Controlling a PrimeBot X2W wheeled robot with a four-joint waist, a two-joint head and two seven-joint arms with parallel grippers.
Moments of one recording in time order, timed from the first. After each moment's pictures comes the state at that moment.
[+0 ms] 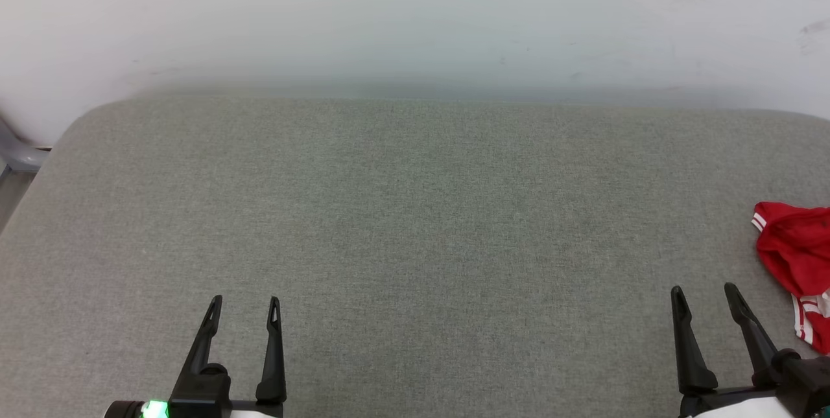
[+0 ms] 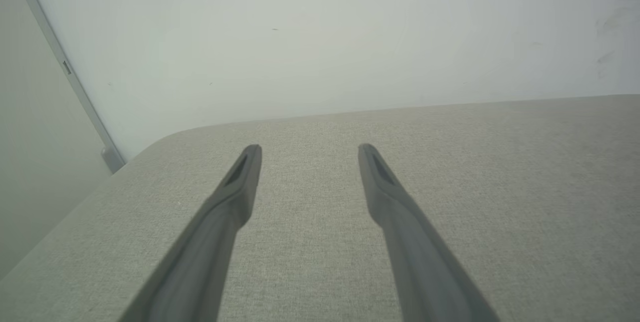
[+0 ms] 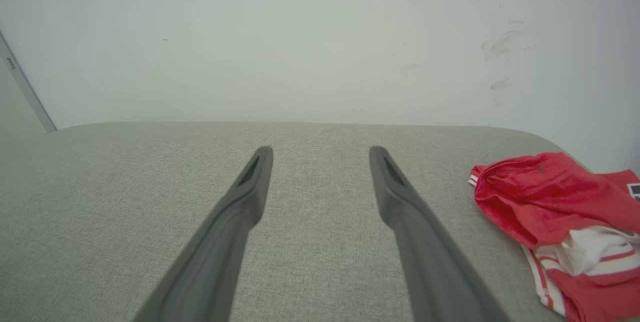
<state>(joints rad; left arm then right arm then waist) 0.14 0.13 -0.12 -0.03 -0.04 0.13 -0.26 0.15 -0.05 -0.09 -0.04 0.11 0.13 -0.21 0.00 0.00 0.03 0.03</state>
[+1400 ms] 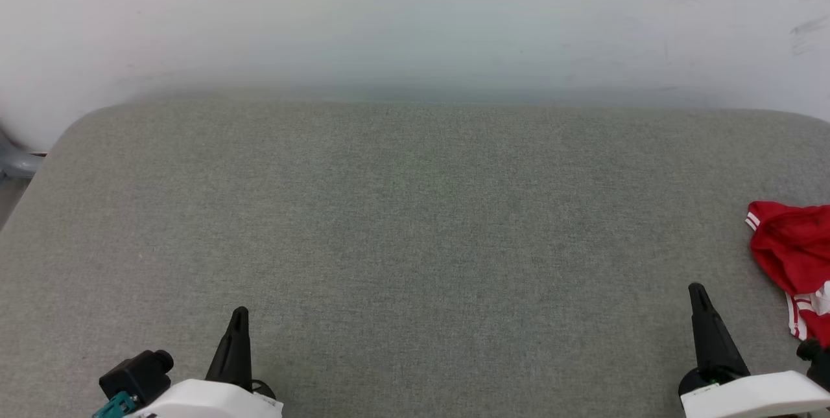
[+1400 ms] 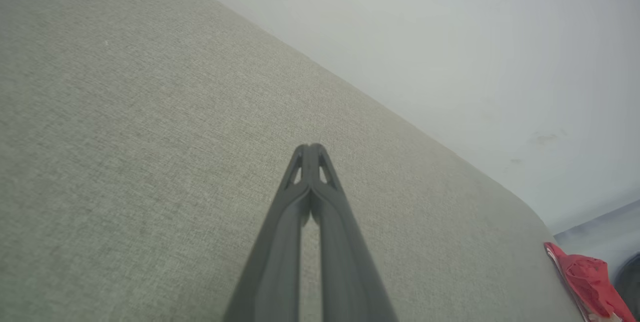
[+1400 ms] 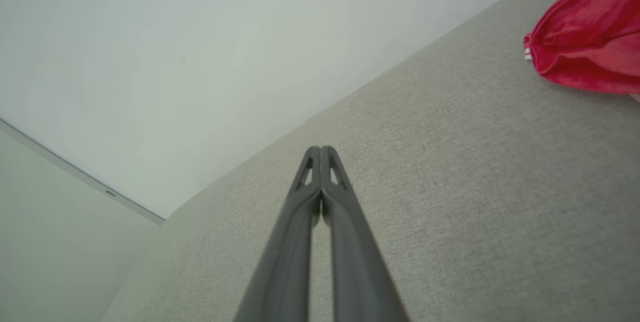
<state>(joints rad) 0.07 0.12 -0.08 0.11 -0.69 0.03 -0.15 0.07 -0.07 -0.06 0.10 0.72 0.13 -0.11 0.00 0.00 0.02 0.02</state>
